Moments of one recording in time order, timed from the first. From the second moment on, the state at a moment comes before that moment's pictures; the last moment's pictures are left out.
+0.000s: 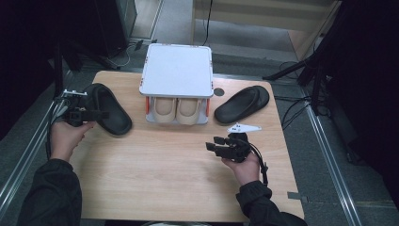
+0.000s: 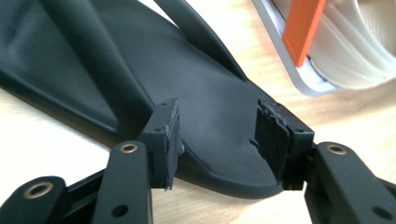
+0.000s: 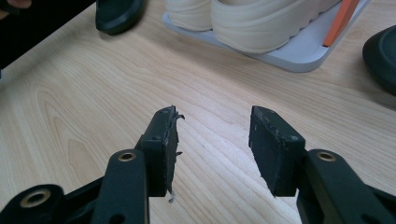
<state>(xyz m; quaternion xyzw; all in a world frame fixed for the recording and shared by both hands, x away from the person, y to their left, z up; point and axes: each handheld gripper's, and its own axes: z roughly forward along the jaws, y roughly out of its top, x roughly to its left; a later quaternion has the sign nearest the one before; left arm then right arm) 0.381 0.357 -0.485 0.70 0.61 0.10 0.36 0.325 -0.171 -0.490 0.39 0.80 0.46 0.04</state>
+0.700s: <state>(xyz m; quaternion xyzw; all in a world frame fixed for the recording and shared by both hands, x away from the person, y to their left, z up) 0.422 0.388 -0.503 0.67 0.64 0.12 0.35 0.308 -0.193 -0.494 0.42 0.79 0.45 0.06</state>
